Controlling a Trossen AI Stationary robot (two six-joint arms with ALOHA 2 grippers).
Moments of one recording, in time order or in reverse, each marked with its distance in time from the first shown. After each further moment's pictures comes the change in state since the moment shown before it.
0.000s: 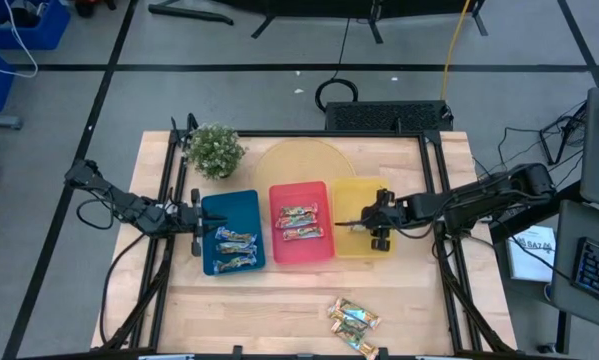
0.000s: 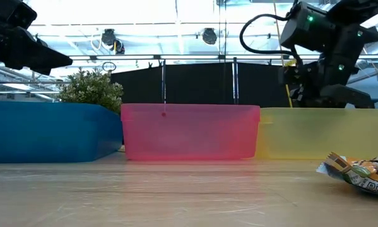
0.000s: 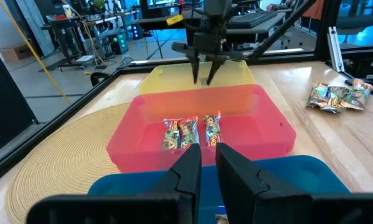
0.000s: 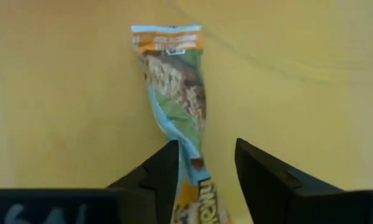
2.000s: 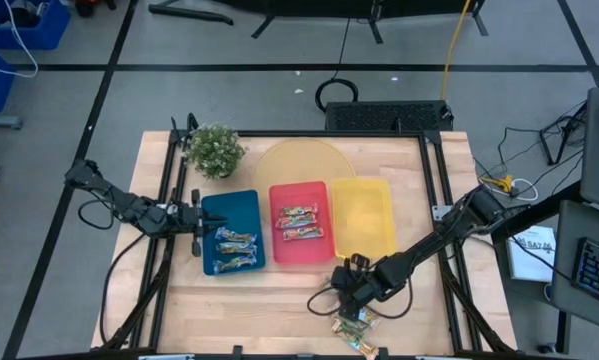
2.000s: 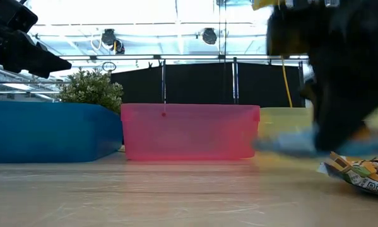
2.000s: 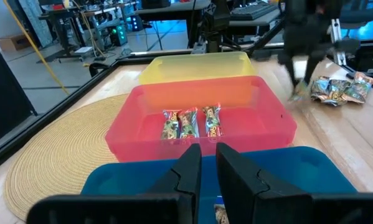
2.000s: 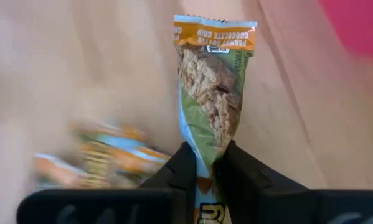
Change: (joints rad) left arm 0.000 0.000 0.000 -0.040 0.002 -0.040; right arm 0.503 0.536 0.497 0.099 -0.045 0.696
